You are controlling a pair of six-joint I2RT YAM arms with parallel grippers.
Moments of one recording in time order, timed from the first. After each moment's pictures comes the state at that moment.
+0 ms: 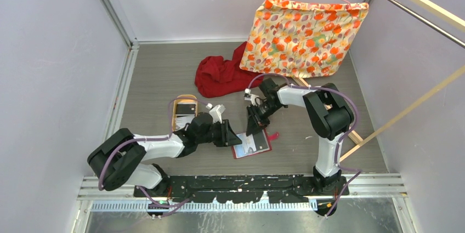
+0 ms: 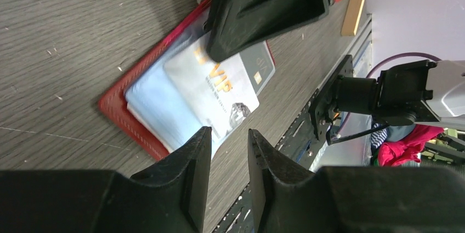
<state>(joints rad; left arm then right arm) -0.81 1.37 0.39 0.45 0.32 -0.87 0.46 1.94 1.09 -0.55 -0.86 0.12</state>
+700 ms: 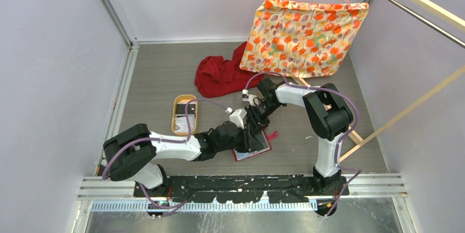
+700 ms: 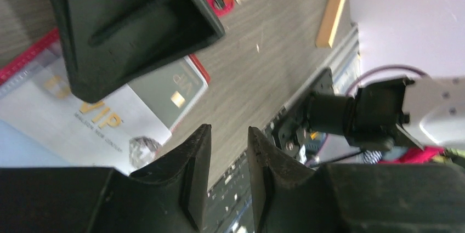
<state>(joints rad) -1.11 1.47 0.56 0.45 0.04 -1.01 0.51 1.94 1.15 -0.67 -0.82 0.03</state>
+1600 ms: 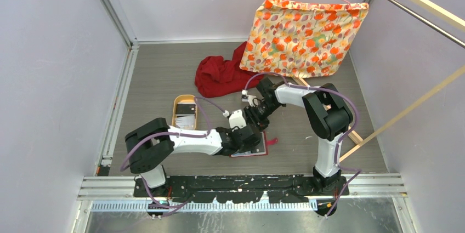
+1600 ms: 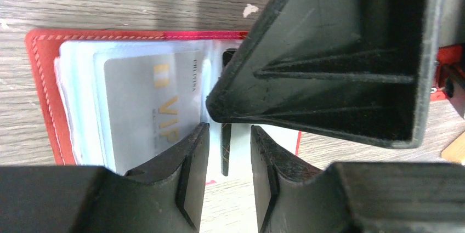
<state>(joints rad) -1.21 1.69 0.91 -0.21 -0.40 -1.30 0.51 1.94 1.15 -0.68 -0.81 0.03</state>
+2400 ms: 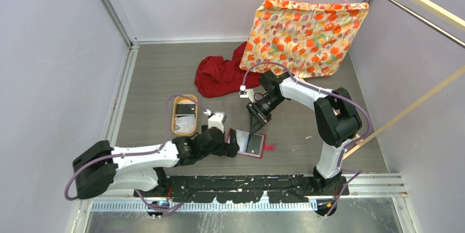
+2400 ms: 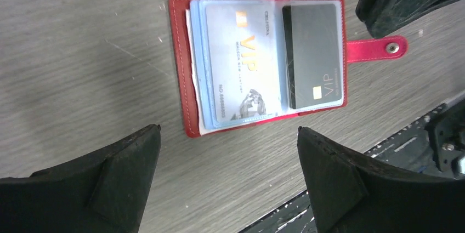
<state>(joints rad) -1.15 1.19 0.53 -0.11 -0.35 -0.81 0.51 1.85 1.25 -0.95 -0.89 -0.37</state>
